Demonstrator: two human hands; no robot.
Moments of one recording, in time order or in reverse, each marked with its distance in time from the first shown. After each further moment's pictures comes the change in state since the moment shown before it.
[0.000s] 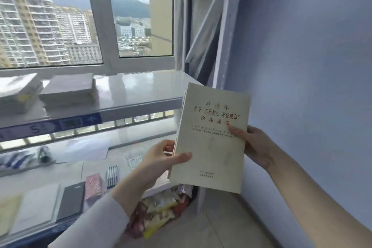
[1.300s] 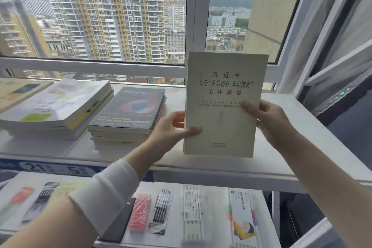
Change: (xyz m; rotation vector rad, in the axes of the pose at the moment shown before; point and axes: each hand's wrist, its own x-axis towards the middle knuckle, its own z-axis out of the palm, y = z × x) left_hand 0.246 0.028 -0.248 0.107 0.526 0.078; right_hand 0.384 -0.048 0.208 -0.099 -0.430 -0.220
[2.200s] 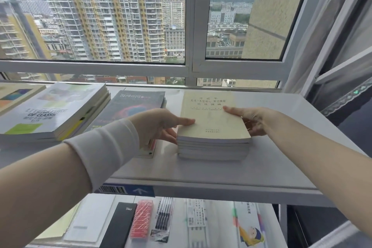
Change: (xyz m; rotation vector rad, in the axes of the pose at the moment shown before) left_hand 0.060 0.037 -0.019 0.128 -0.166 -0.671; right_hand 0.083 0.020 0.020 -0.323 0.058 0.706
